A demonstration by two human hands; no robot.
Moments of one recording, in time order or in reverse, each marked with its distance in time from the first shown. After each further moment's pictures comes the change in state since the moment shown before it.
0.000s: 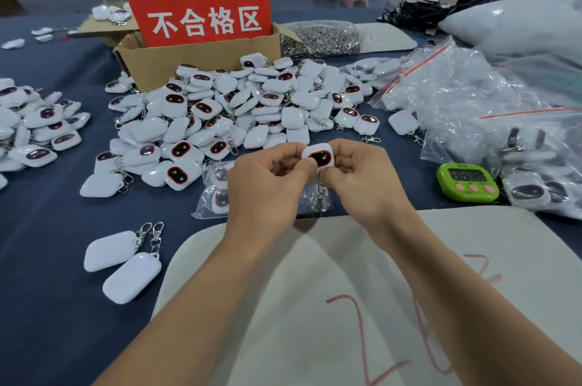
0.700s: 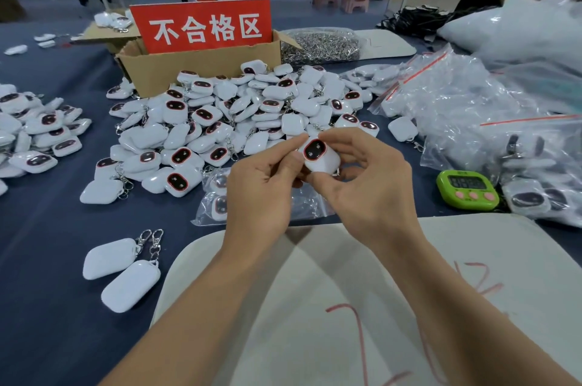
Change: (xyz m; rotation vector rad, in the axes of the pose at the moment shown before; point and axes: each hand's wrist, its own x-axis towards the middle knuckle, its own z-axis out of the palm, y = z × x) left_hand 0.005 -0.006 -0.002 -0.126 0.010 0.071; right_hand -0.008 -0.008 0.003 -0.064 0.217 -0.262
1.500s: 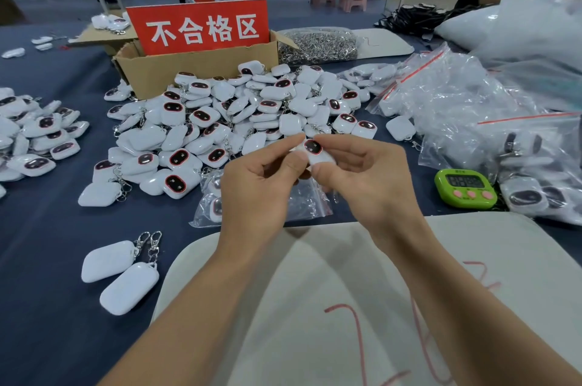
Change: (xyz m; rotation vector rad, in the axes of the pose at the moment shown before) left_hand -0.002 0.012 0.000 -0.102 0.002 -0.032; right_hand 0.007 -0.002 -0.007 0.298 -0.107 0.191
